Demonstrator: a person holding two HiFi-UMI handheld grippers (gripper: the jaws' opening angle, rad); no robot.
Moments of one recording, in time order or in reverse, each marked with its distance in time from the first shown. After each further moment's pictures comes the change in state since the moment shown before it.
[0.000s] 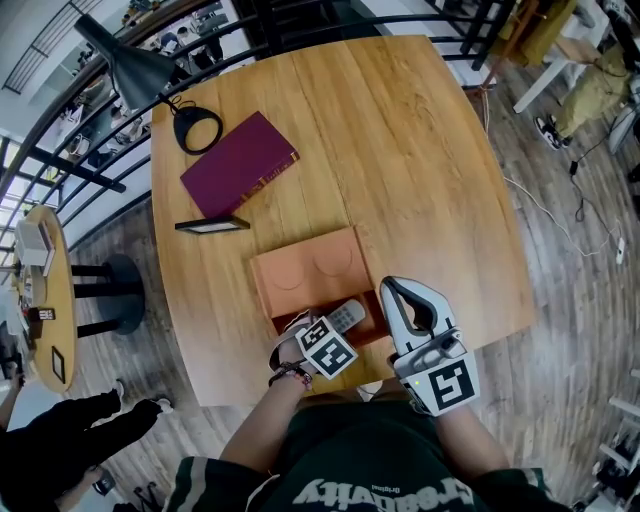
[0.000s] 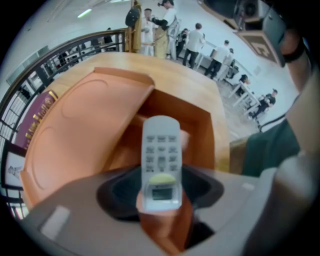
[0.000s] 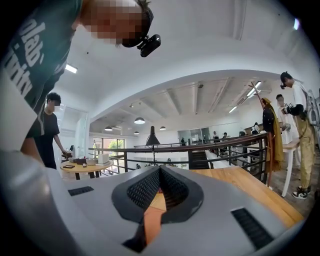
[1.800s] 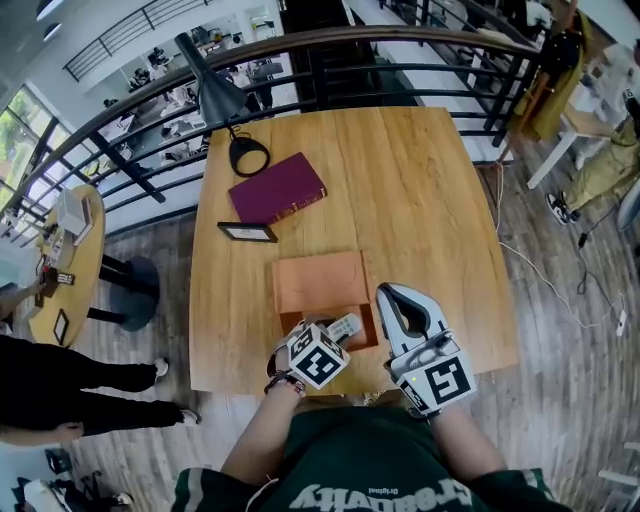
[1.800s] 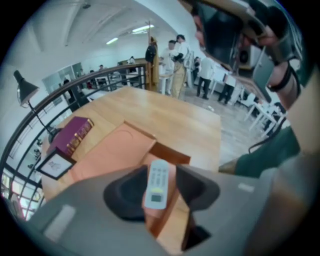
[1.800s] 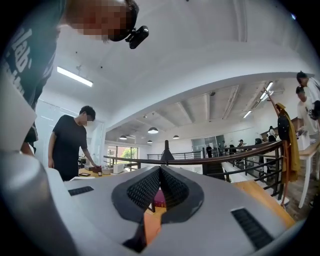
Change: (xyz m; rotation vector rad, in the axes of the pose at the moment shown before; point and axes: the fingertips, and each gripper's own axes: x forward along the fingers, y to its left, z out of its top) left arm -0.105 -0.028 0.051 -0.123 -0.292 0.197; right arm -0.049 0.025 0.068 -0.036 -0.100 0.159
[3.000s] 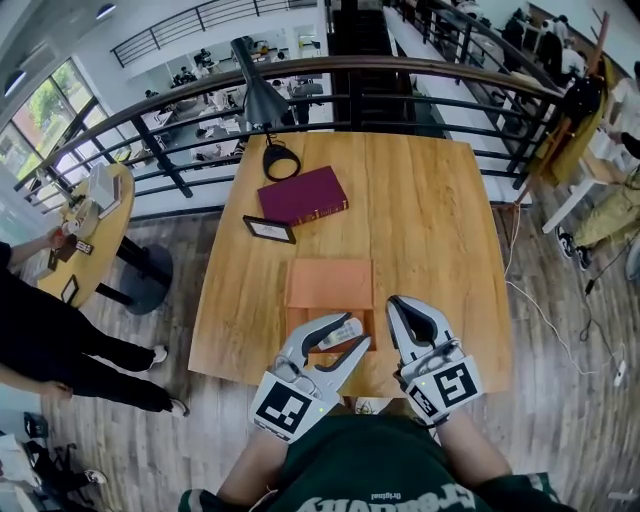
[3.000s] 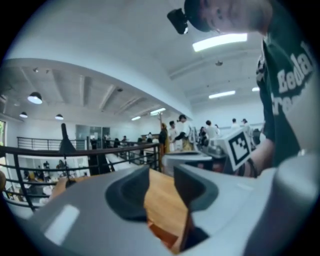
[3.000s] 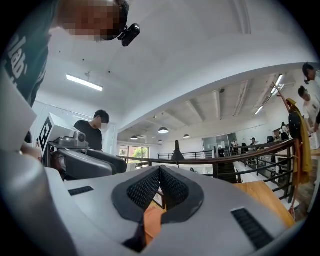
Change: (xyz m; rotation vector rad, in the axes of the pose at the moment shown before) left arm -0.209 -0.050 0.120 -0.015 -0.920 0.269; right arm -0.031 0.015 0.007 -0.003 0.000 0.145
